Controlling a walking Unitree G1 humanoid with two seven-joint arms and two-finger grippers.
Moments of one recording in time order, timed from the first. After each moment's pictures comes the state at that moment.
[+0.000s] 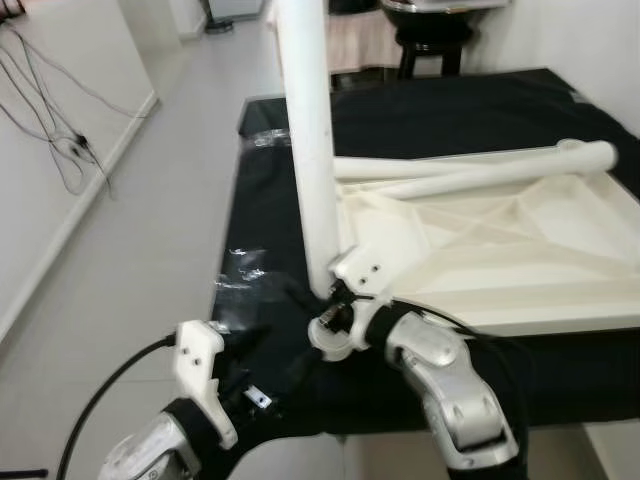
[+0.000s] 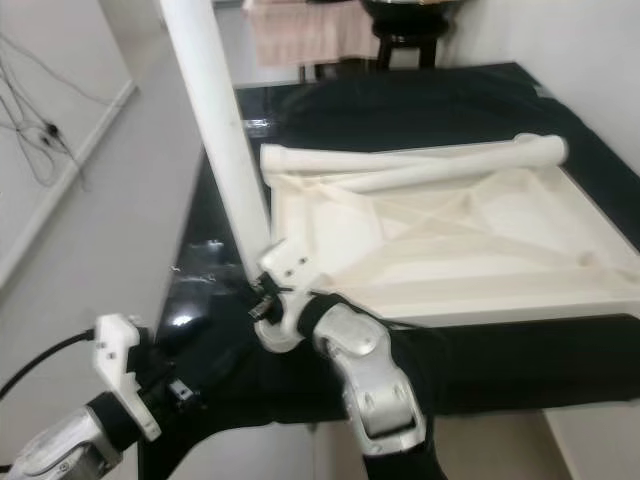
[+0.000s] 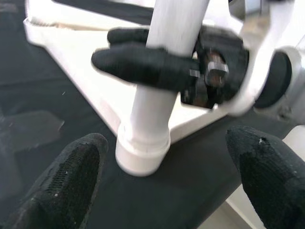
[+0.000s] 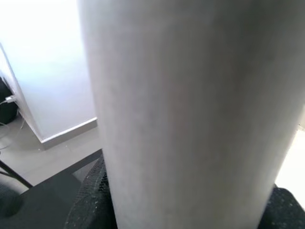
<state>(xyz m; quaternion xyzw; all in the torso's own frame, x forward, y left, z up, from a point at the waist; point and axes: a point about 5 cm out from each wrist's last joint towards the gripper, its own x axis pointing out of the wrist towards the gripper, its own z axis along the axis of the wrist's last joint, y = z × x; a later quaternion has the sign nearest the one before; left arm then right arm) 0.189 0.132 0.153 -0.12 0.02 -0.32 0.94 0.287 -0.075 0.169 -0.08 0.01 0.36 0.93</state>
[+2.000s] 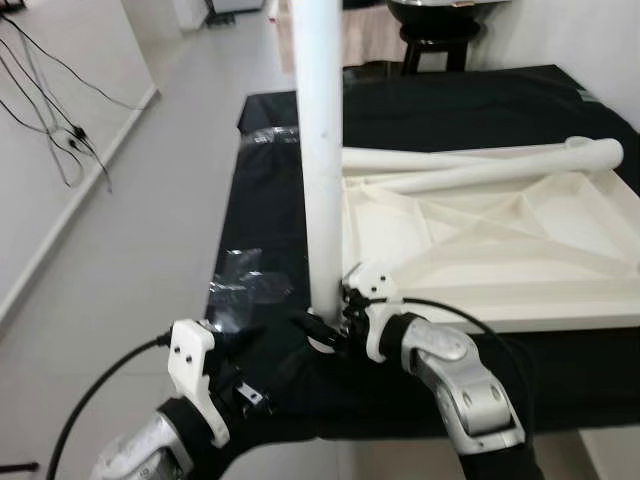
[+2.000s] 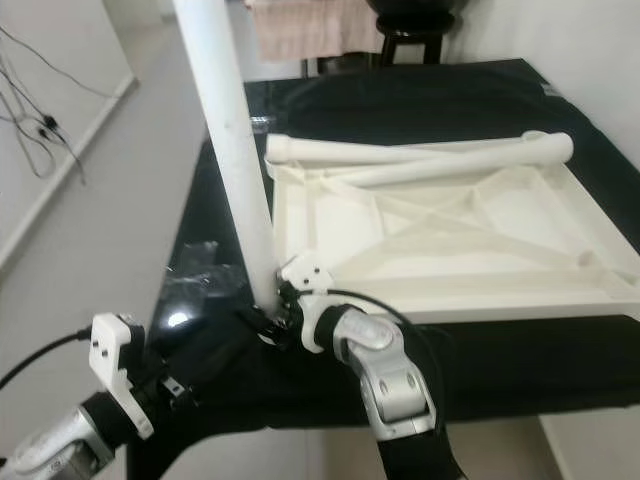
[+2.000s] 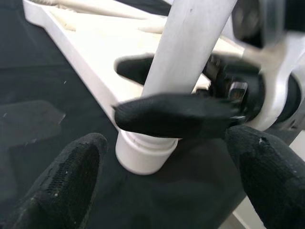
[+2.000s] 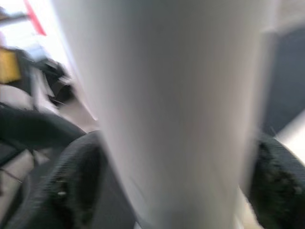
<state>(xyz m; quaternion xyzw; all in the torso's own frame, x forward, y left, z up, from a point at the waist) 0.195 0.135 0.153 -0.13 0.01 -0.31 0.94 0.286 -0.073 0.168 -0.05 0.02 0.51 0.86</state>
